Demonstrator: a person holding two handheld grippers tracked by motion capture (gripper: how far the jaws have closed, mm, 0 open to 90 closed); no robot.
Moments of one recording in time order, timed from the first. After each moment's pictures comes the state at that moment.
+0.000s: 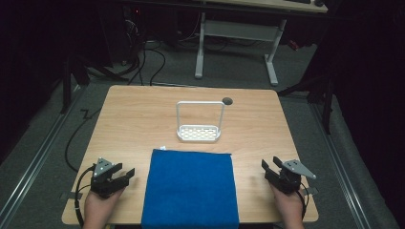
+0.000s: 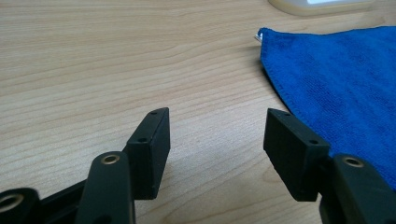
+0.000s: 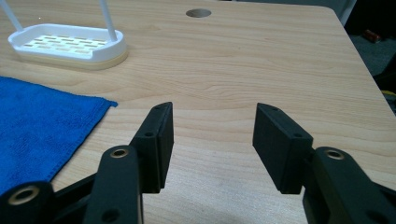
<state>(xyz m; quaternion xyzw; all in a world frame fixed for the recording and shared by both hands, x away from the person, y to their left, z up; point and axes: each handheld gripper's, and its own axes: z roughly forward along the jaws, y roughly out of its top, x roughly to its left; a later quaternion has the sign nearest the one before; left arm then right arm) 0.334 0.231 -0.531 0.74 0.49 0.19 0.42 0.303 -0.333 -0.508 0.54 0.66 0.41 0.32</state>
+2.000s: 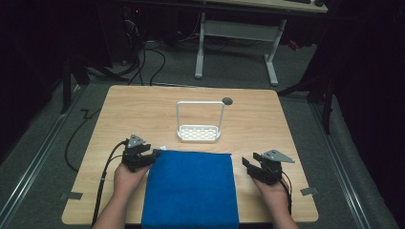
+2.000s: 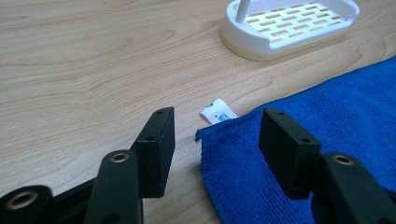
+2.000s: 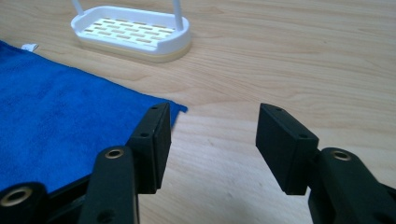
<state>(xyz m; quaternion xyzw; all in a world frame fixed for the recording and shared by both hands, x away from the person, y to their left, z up) 0.412 0.156 -0.520 0.78 0.44 0.15 0.42 0.335 -0.285 -0.499 0.51 0.72 0.40 0.24</state>
